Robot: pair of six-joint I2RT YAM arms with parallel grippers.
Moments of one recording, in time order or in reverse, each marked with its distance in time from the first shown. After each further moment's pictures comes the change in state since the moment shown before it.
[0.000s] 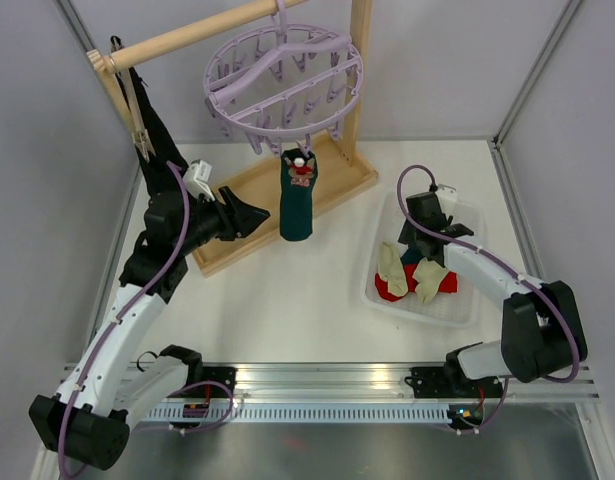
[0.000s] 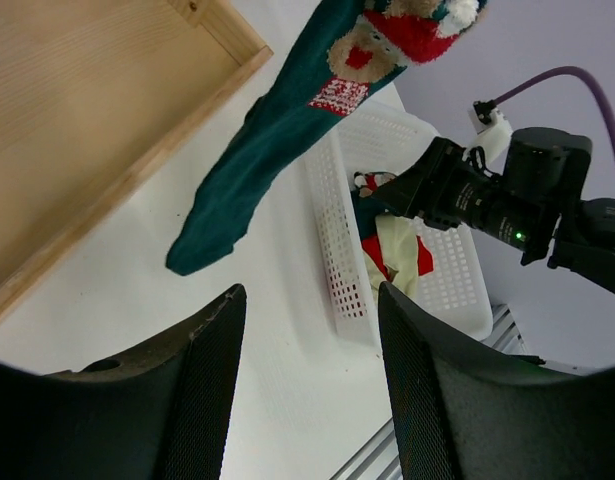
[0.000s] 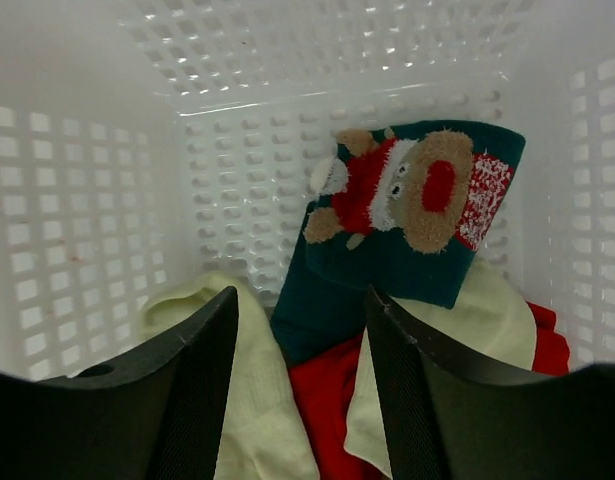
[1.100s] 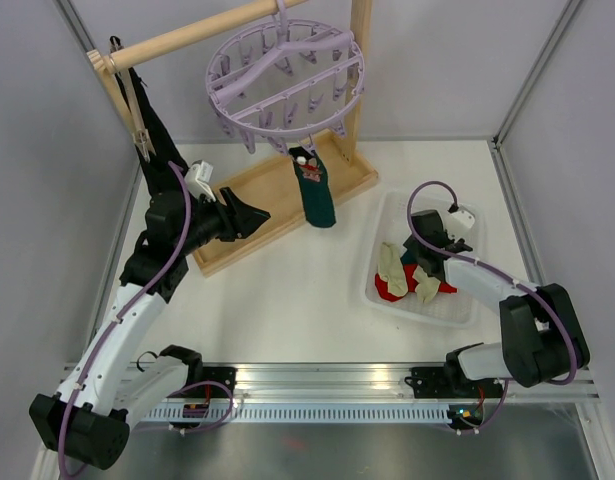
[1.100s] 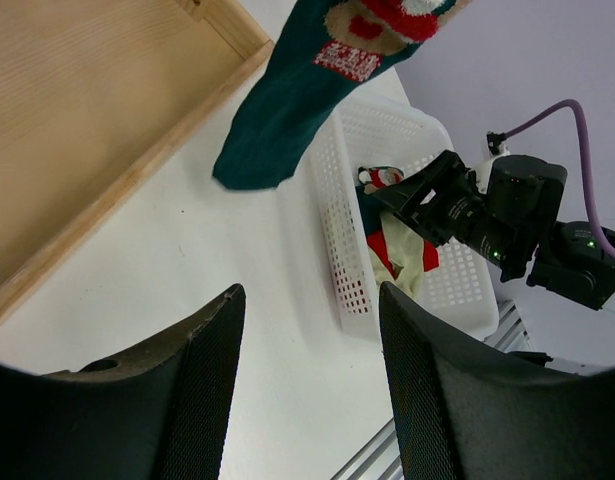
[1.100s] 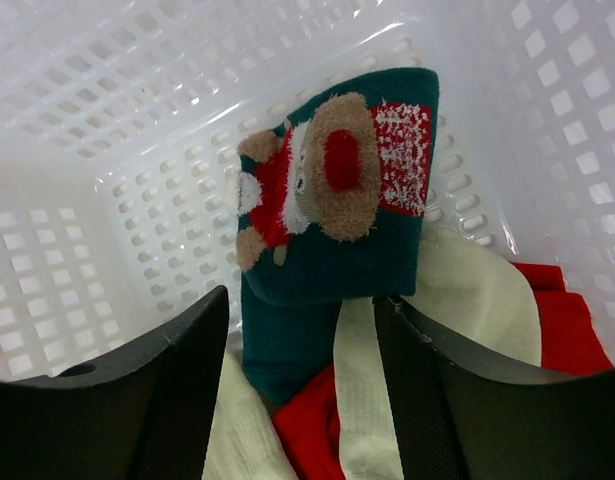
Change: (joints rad) left arm 0.000 -0.003 0.000 -0.013 0.000 0.013; right arm -0.012 -0.010 -0.188 0.158 0.138 0.299
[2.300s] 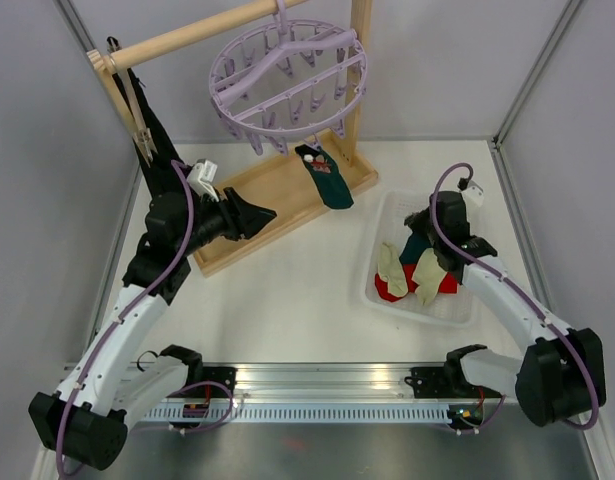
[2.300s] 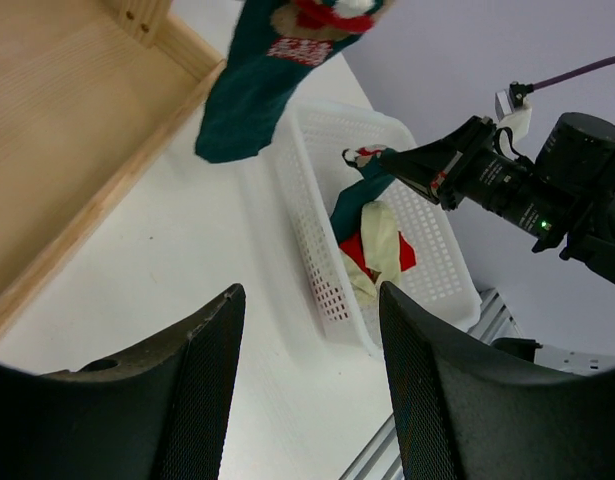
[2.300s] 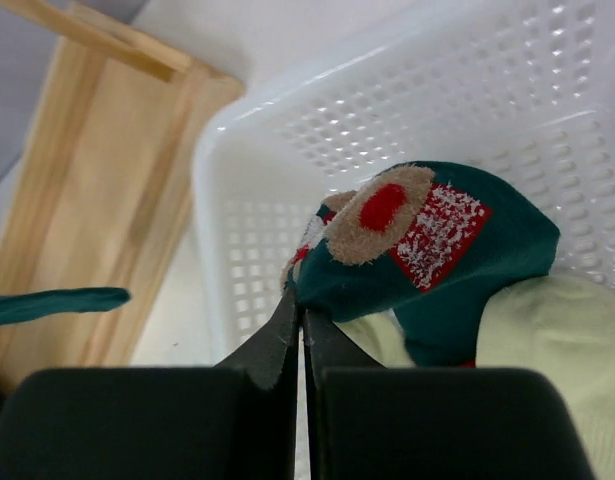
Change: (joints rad) left arm -0.010 -0.004 -0.023 0.085 0.057 0.011; right arm -0.032 -0.169 0.099 0.018 -0.208 -0.037
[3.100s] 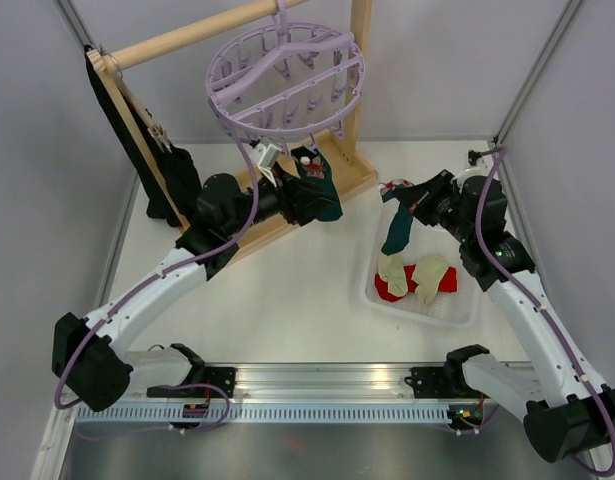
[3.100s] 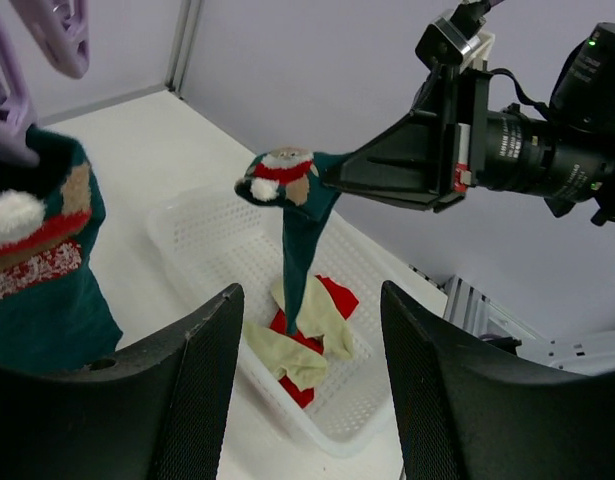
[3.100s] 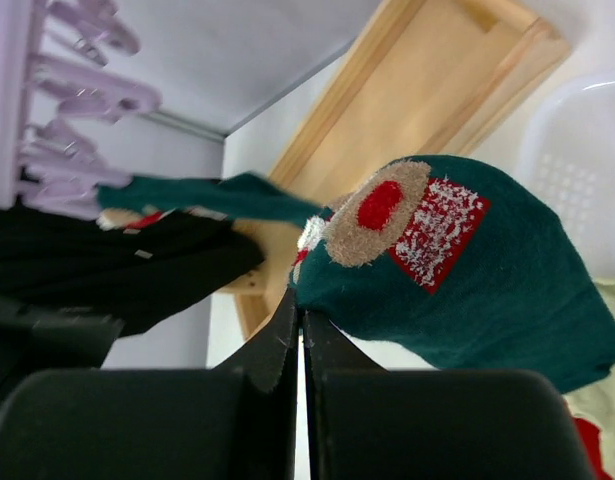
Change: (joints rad) left arm -0.305 0.280 0.110 0.453 0.001 0.090; right arm 0.000 -0.209 0.230 -0.103 -0.448 0.056
